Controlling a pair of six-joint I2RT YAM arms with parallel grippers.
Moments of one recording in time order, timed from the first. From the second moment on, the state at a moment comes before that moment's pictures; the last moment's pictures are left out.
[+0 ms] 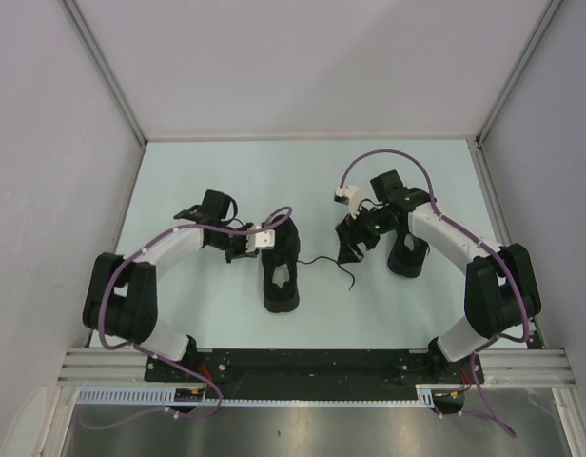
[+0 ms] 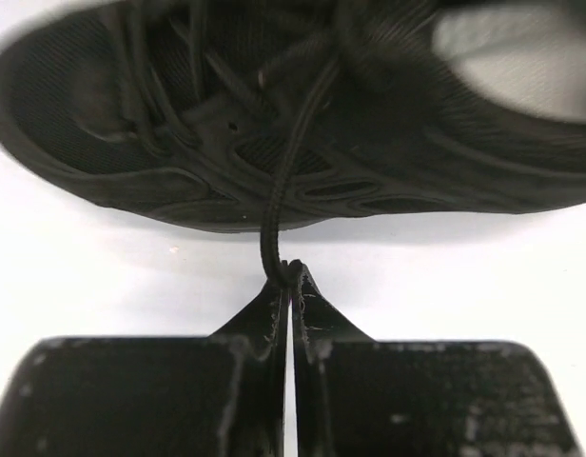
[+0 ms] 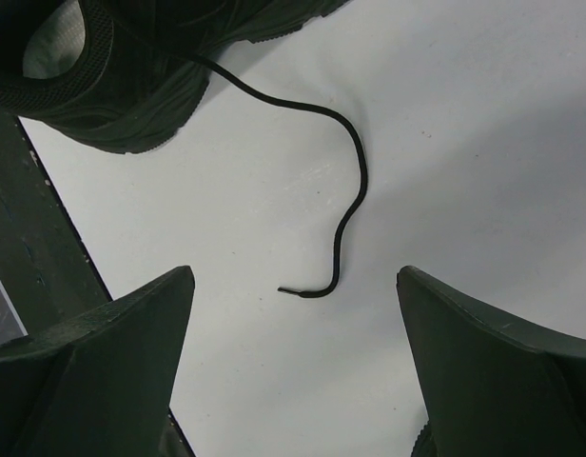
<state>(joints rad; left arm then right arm) -0.28 1.55 0.91 -0.58 0.64 1.24 0.41 1.57 1.14 -0.65 -0.65 -0.37</state>
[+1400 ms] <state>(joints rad) -0.28 1.31 0.74 0.00 0.90 0.29 0.59 1.70 1.11 -0.33 -0.60 -0.16</state>
